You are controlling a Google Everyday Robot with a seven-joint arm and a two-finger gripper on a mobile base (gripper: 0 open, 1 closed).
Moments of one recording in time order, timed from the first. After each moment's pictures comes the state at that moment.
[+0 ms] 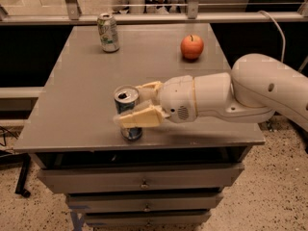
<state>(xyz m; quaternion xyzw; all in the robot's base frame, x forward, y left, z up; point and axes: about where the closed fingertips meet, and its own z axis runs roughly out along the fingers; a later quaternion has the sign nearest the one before) 0.457 0.054 0.896 -0.51 0.62 0.41 0.44</state>
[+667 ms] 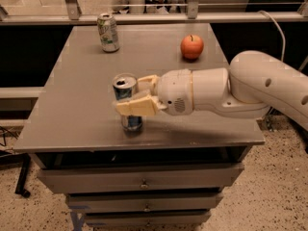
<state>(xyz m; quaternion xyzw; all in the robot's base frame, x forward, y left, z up) 0.472 0.061 0.908 -0.49 0.61 0.42 0.46</state>
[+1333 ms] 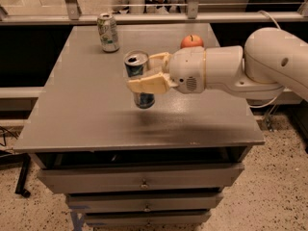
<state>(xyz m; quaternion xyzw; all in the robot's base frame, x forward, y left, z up) 0.511 0.034 0.945 -0.50 0.60 0.37 0.50</state>
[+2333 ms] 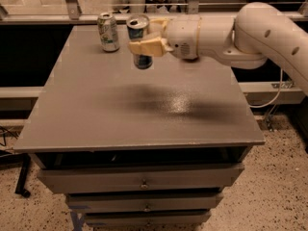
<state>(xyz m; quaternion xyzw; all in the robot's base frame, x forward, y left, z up) 0.607 0.030 0.984 -0.50 0.56 0.33 0.58</state>
